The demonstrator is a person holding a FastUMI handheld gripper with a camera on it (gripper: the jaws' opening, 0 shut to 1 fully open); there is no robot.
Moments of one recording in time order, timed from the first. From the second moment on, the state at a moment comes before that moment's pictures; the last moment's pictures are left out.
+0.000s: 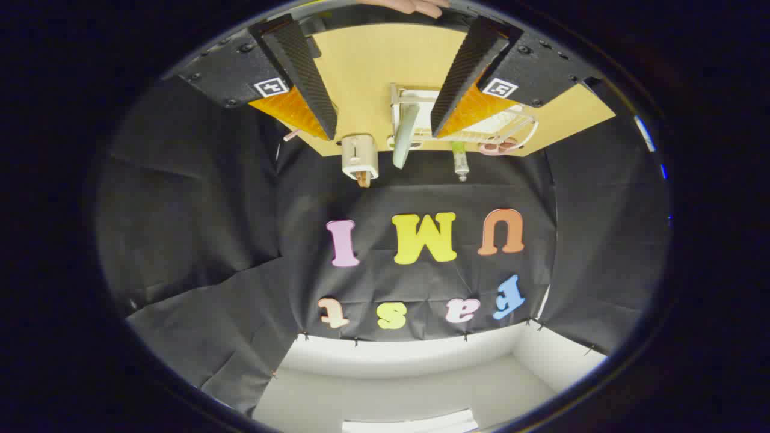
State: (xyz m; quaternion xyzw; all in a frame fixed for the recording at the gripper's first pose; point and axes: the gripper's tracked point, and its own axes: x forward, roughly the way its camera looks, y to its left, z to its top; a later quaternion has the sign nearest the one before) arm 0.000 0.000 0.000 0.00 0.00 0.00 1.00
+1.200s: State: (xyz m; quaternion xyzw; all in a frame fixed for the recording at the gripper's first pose) arm 0.104 -0.039 0.009 0.00 0.04 0.01 1.00
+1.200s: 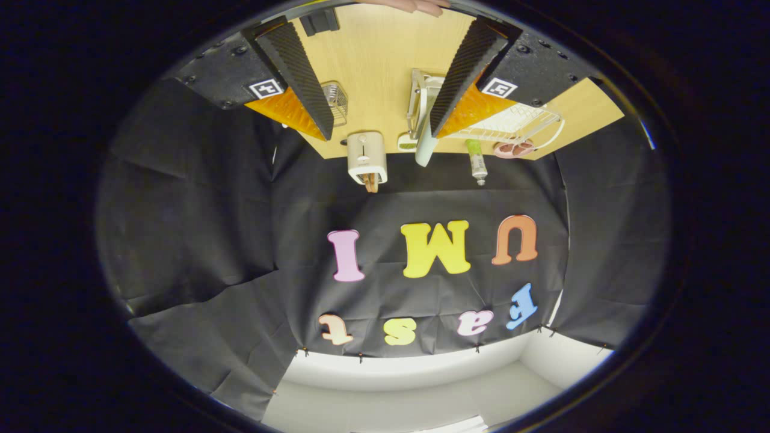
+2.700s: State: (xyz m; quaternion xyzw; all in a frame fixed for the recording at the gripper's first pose) arm 0.373 0.064 -0.033 -0.11 0.52 -0.05 0.85
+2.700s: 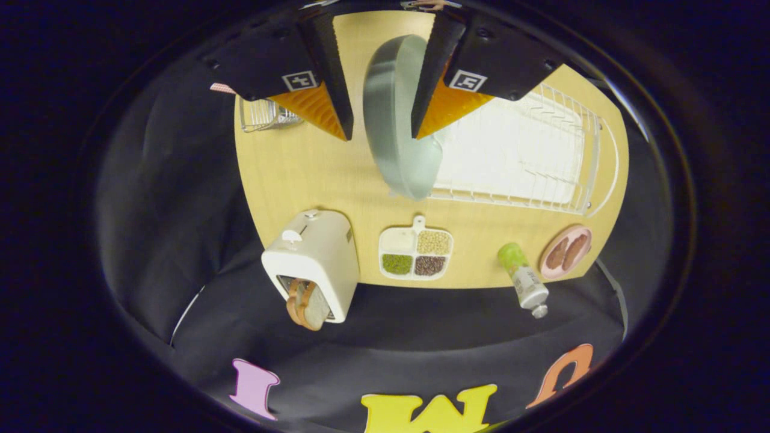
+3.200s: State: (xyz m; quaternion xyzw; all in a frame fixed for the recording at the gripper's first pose) arm 0.359 0.078 -0.027 -0.19 0.53 -0.09 0.82
